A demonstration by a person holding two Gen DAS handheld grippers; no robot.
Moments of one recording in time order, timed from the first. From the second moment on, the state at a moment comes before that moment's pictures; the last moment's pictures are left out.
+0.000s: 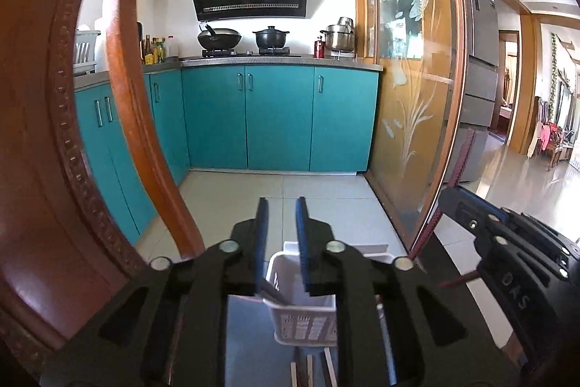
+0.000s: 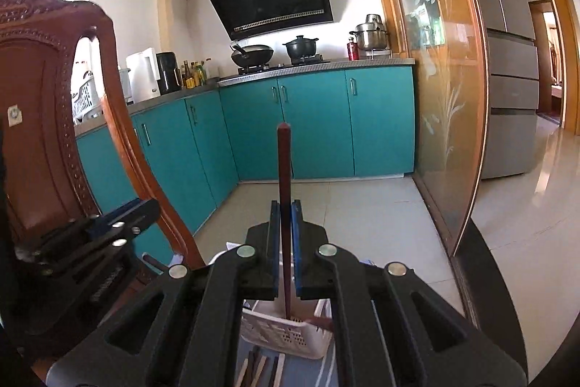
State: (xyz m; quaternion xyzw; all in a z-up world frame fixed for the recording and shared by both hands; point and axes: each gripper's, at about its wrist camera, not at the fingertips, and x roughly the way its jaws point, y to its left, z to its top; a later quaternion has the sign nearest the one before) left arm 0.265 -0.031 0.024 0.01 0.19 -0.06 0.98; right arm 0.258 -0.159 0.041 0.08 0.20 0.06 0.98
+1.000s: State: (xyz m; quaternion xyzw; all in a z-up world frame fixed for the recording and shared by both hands) left arm 0.215 0.014 -0.062 0.03 0.26 -0.03 0.96; right arm 0.225 -0.148 -0.115 0.01 0.45 0.11 0.89
